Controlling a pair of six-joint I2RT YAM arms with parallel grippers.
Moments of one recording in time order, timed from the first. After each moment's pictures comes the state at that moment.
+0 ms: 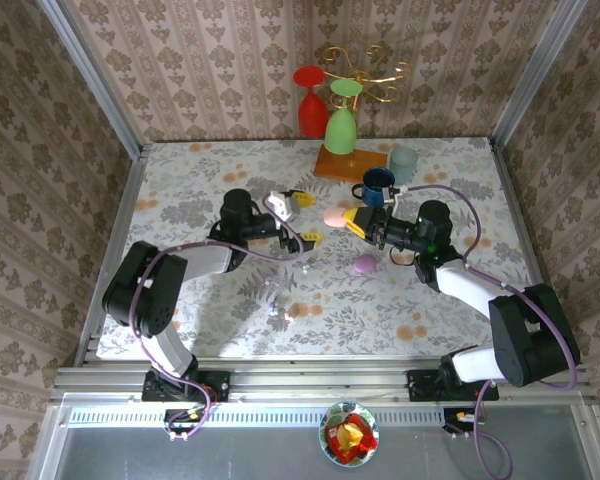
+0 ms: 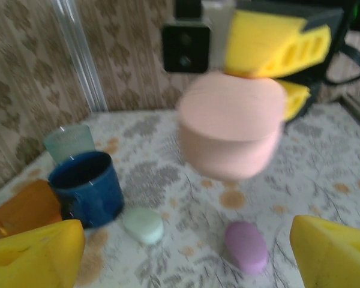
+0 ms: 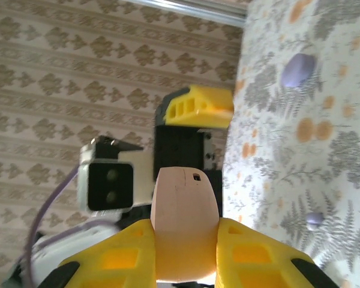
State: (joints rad) left arm -0.50 1.72 0.82 0.85 0.96 0.17; right arm 0.24 1.38 0.59 0.76 -0.85 1.32
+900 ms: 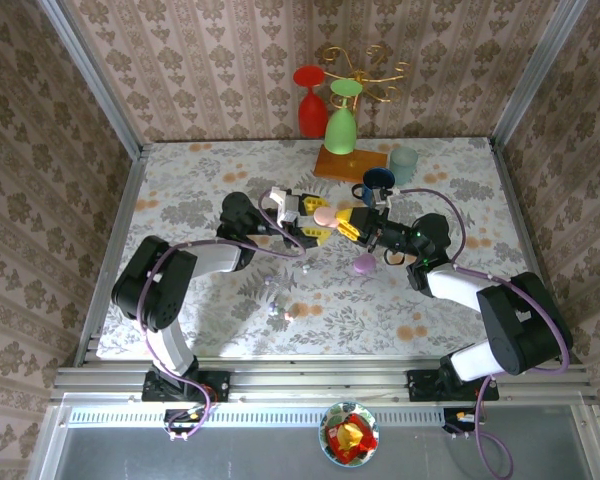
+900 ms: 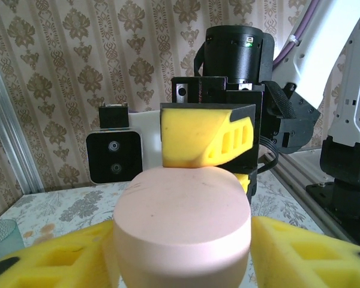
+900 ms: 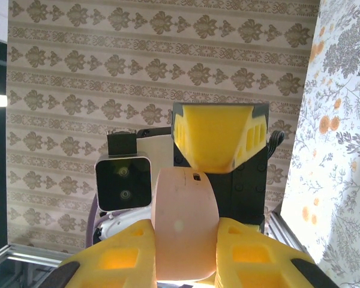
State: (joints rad) left arm -0.56 1.76 0.87 1.19 1.16 -0.11; right arm 0.31 1.45 0.55 1.15 -0.87 1.63
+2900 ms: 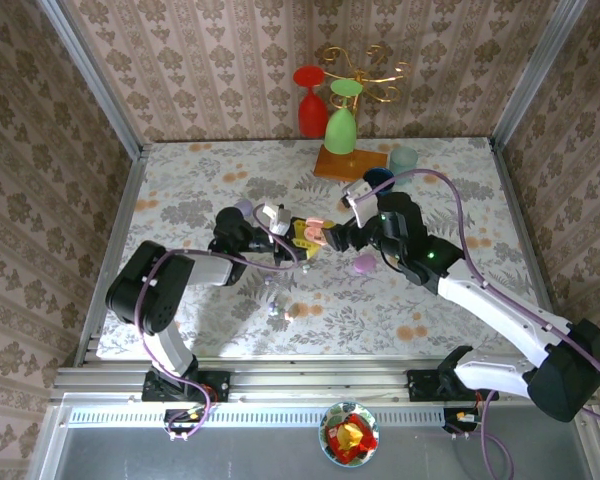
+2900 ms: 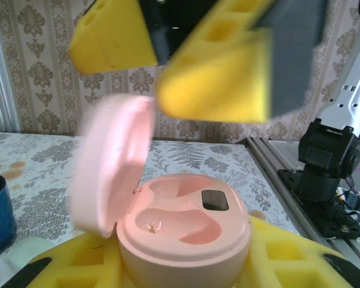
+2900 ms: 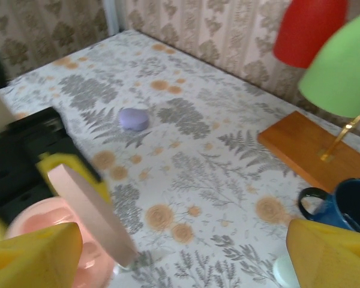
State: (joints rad) left arm -0.52 1.72 0.68 1.18 1.17 -0.17; right arm 0.60 1.18 0.94 -0.15 0.02 -0.06
